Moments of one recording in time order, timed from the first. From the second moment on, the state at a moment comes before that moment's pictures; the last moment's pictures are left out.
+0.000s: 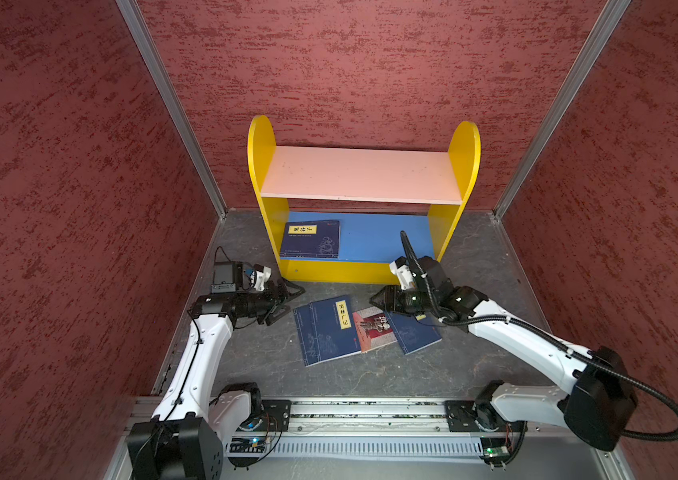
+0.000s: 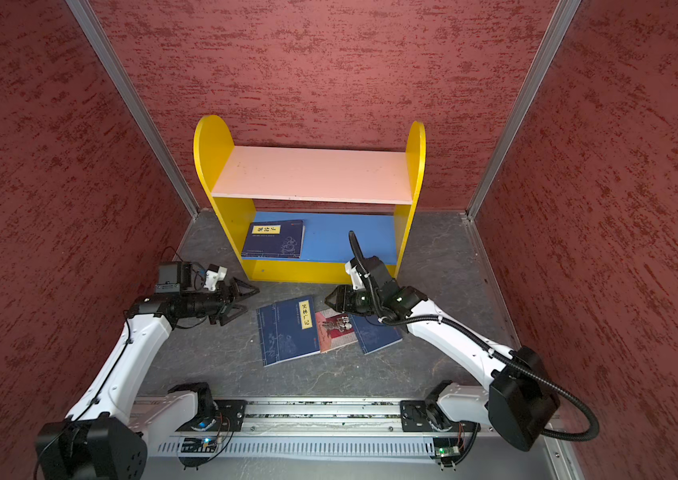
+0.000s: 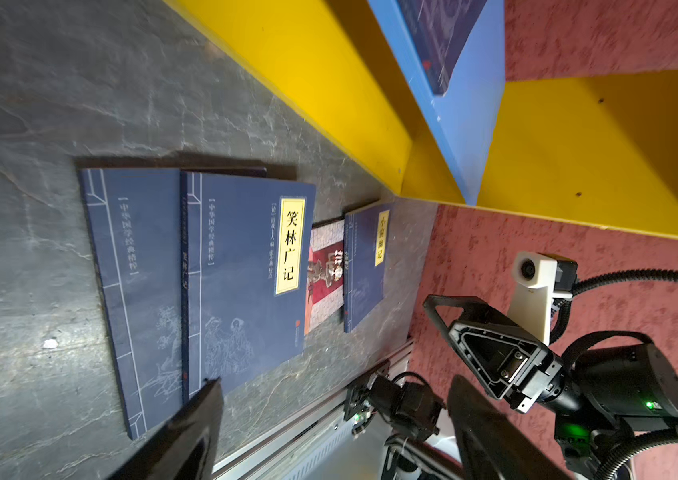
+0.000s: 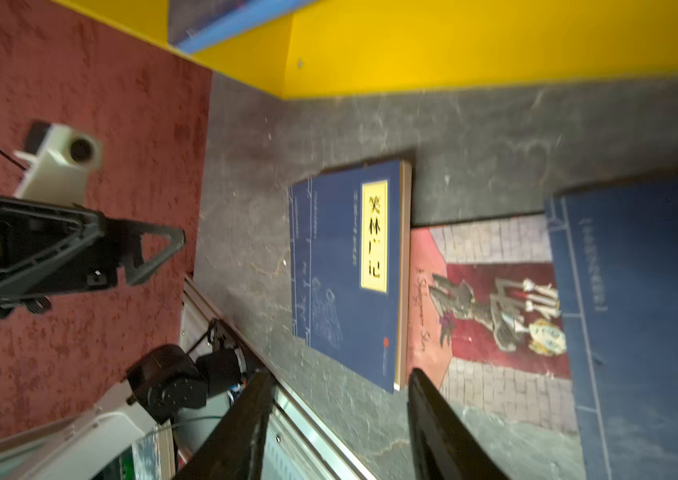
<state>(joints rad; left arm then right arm) 0.04 1.03 0.80 -0.80 0.81 -0.59 0.70 1.28 0.87 -0.35 -0.40 0.79</state>
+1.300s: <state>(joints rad) -0.27 1.49 0.74 -0.64 0.67 -0.43 0.84 1.69 0.79 0.02 -0.31 0.93</state>
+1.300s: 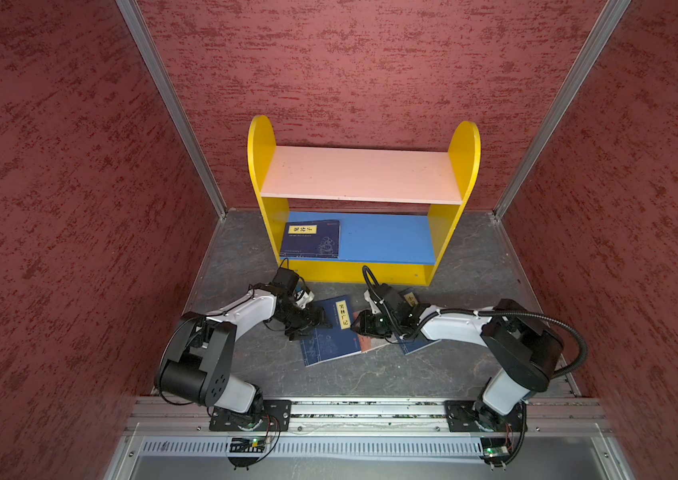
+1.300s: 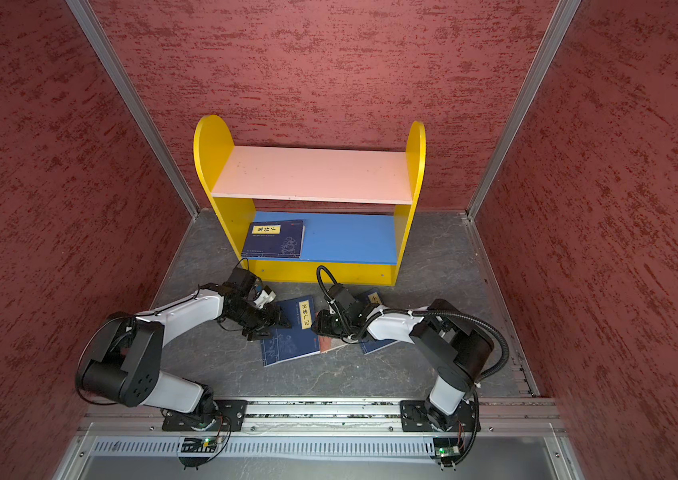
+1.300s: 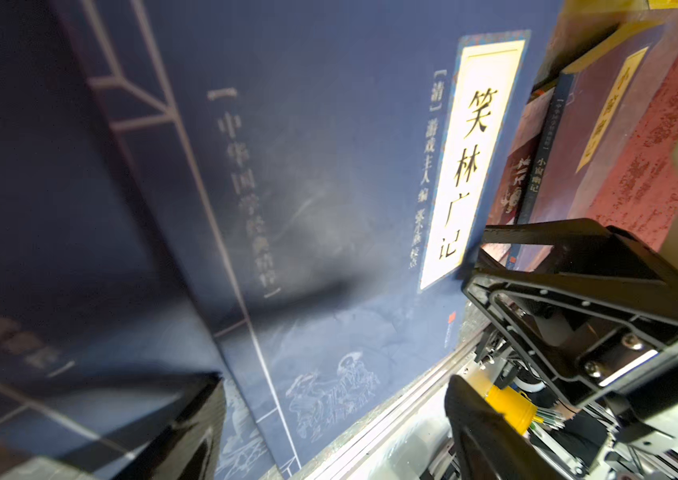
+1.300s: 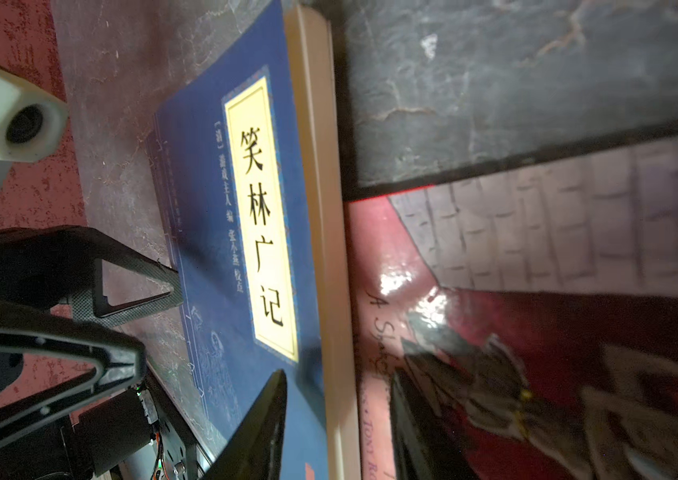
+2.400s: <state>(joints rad) -0.19 1.50 0.67 -0.50 0.87 -0.37 0.83 1.73 0.77 0.15 -0.32 1.00</state>
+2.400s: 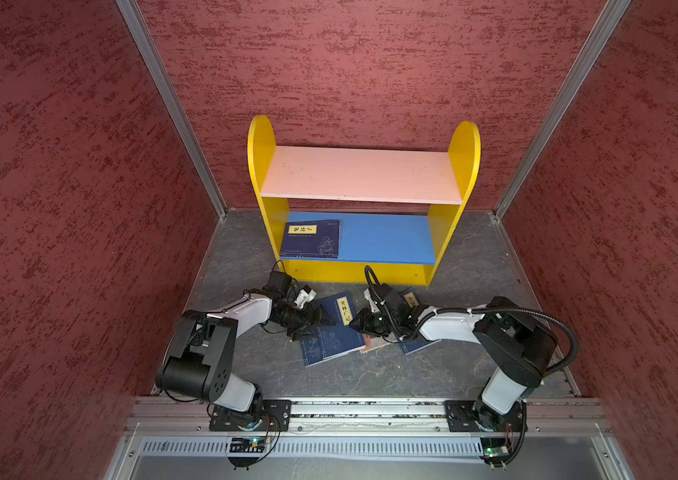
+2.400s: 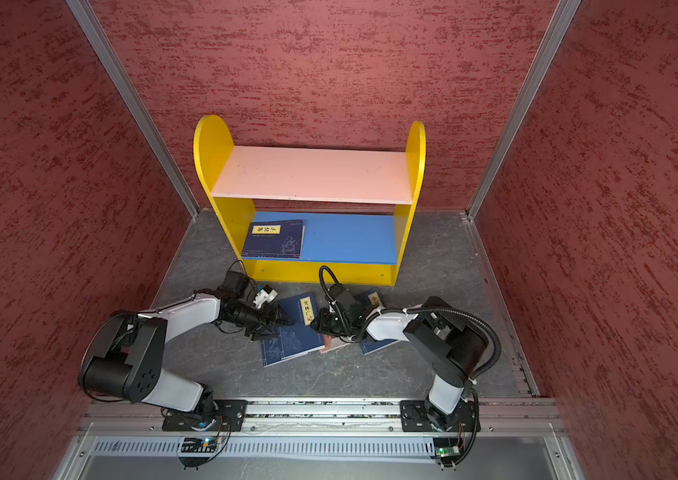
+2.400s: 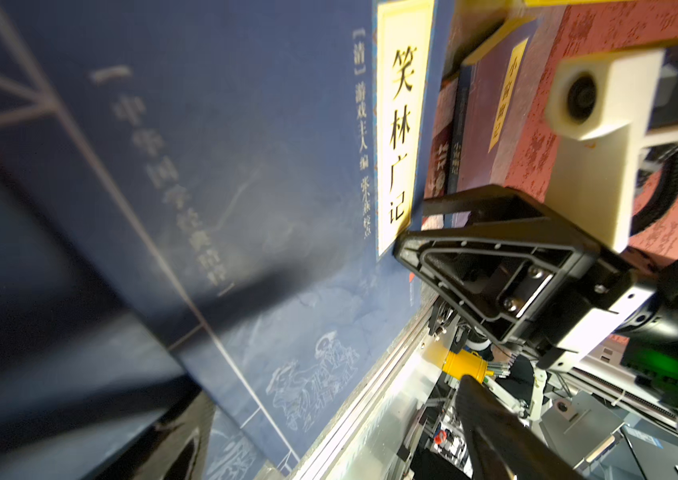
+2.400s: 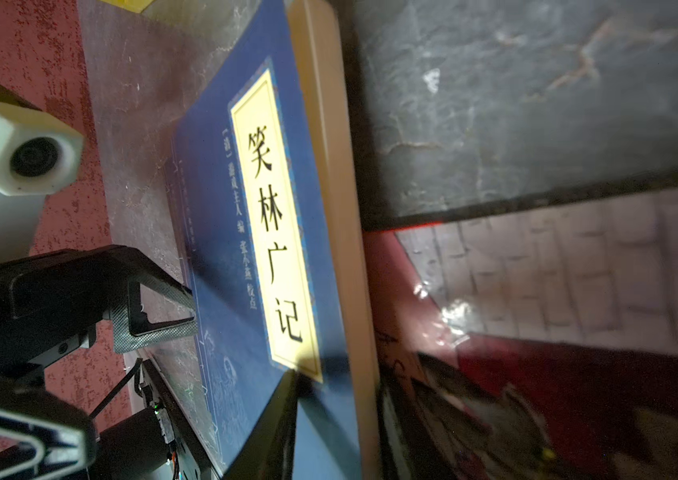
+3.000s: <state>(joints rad) -0.15 1.50 0.67 -0.39 0.99 -0.45 0.84 1.74 0.77 0.18 -0.36 1.00</state>
